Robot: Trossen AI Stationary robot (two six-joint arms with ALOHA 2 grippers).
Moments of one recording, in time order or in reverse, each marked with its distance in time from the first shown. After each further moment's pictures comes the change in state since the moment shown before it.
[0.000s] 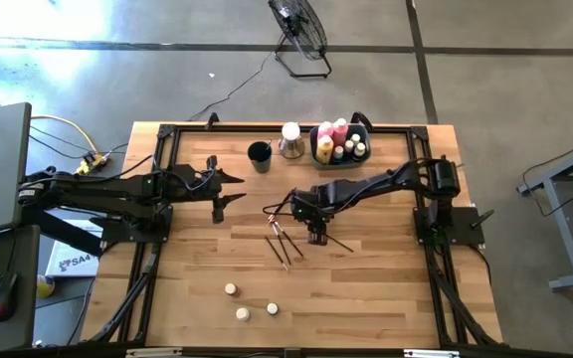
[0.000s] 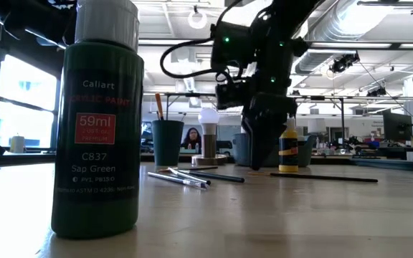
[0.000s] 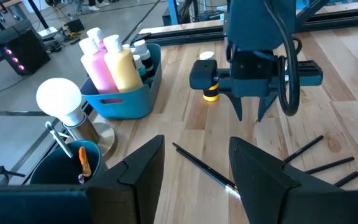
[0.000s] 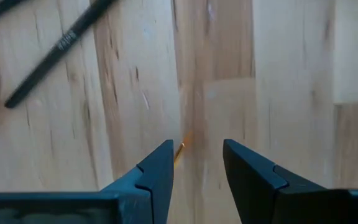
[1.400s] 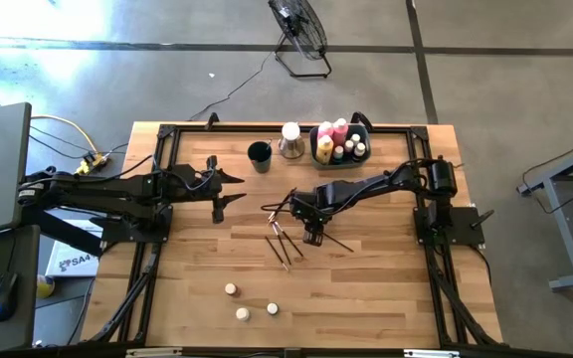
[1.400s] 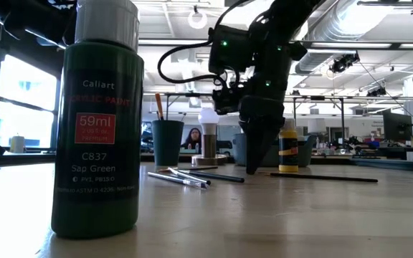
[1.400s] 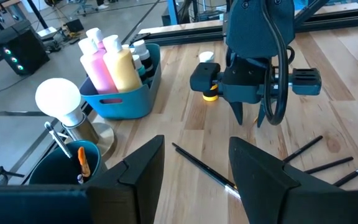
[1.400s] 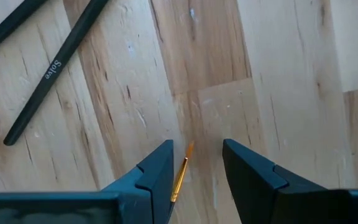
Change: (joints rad) left arm 0.000 0.000 0.000 0.000 0.003 0.000; right arm 0.000 0.020 0.001 0.019 0.001 0.155
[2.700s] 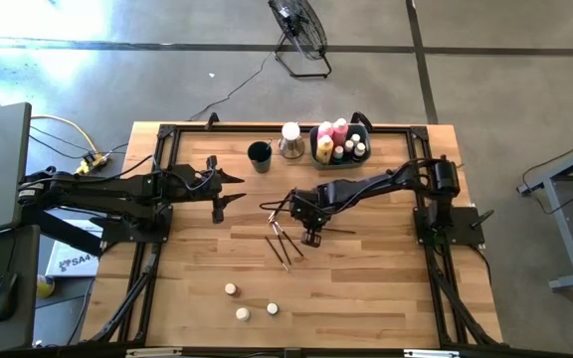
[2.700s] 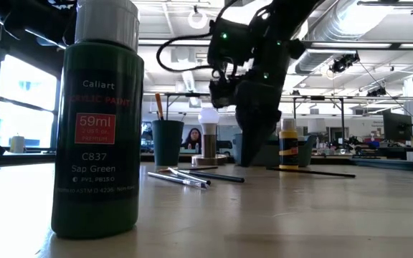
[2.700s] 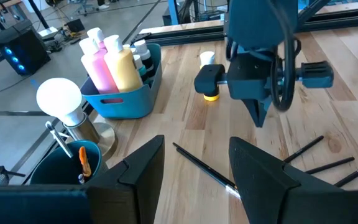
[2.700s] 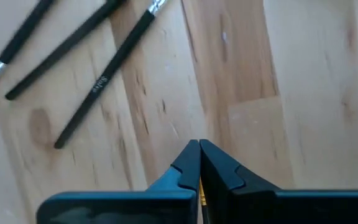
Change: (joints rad) left arm 0.000 0.000 0.000 0.000 -0.003 0.000; right arm 0.000 -0.021 0.000 0.049 -0.081 -0.002
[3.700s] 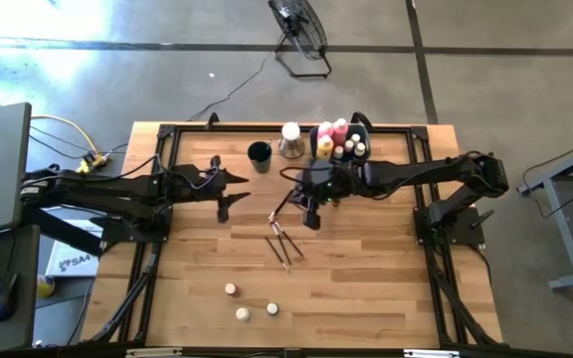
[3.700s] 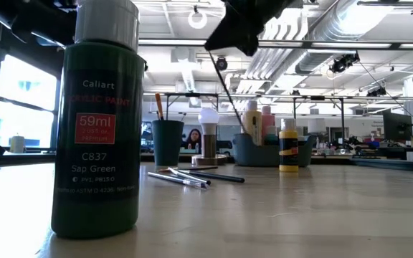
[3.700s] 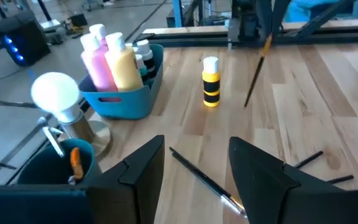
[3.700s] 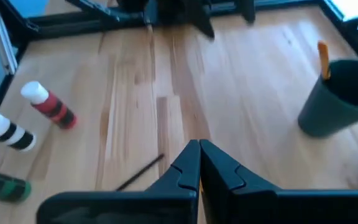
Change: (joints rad) left arm 0.000 0.066 0.000 0.084 0.001 -0.065; right arm 0.000 -0.367 0.001 0.254 0.089 -0.119
